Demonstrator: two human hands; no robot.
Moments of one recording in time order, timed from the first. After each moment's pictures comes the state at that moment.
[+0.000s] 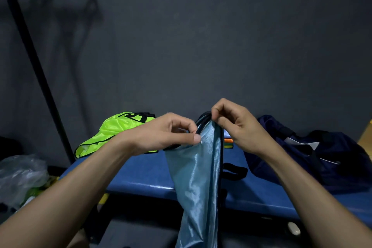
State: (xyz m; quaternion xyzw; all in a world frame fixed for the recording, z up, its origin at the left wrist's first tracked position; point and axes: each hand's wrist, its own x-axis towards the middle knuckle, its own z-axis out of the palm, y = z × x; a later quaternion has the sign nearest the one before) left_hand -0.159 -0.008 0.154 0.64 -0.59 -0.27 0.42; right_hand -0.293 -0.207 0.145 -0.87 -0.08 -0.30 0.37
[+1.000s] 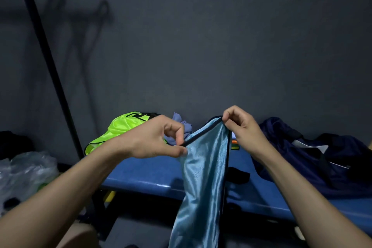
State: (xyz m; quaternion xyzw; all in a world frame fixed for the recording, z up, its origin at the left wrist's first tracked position) left_hand -0.142 0.025 0.147 0.71 -0.61 -0.11 0.34; right_hand -0.271 -0.221 0.115 -0.81 0.05 -0.32 0.49
